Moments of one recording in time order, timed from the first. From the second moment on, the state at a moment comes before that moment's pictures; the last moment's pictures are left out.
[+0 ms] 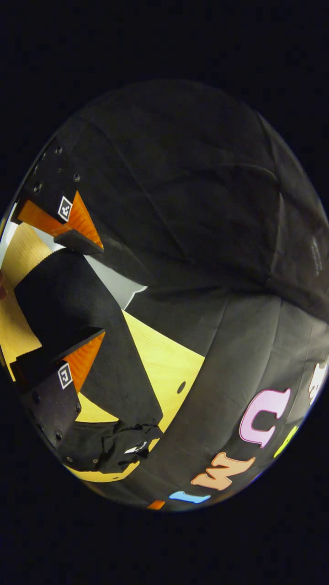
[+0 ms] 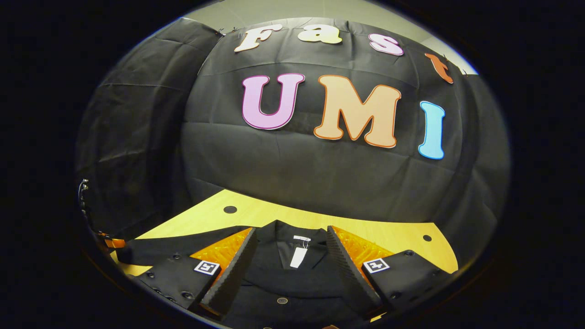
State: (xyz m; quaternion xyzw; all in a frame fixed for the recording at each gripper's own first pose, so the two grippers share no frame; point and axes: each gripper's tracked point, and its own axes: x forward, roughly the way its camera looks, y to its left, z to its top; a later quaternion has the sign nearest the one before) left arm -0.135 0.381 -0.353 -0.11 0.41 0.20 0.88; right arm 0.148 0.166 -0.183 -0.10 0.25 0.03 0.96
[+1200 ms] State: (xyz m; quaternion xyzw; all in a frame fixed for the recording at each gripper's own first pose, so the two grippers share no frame) left arm -0.122 0.381 -0.331 -0.14 0.42 0.19 0.88; right arm 0.138 0.174 -0.164 -0.12 0.22 0.07 0.97
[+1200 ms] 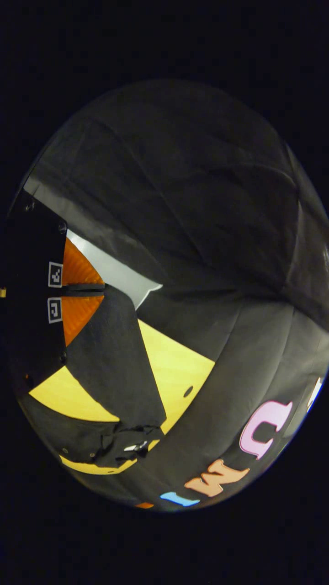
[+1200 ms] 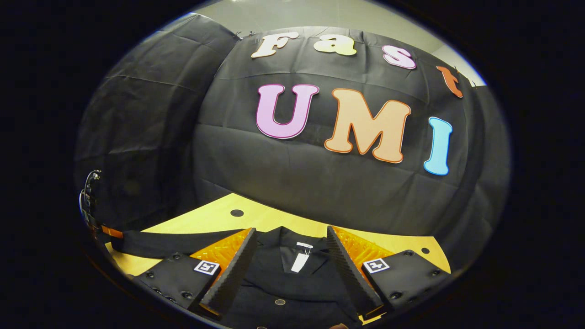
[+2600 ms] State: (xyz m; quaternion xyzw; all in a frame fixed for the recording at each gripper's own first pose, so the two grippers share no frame) left arm 0.087 0.023 -0.196 0.03 0.29 -0.11 0.95; right arm 0.034 -0.098 -0.117 -0.06 0.18 -0.10 0.98
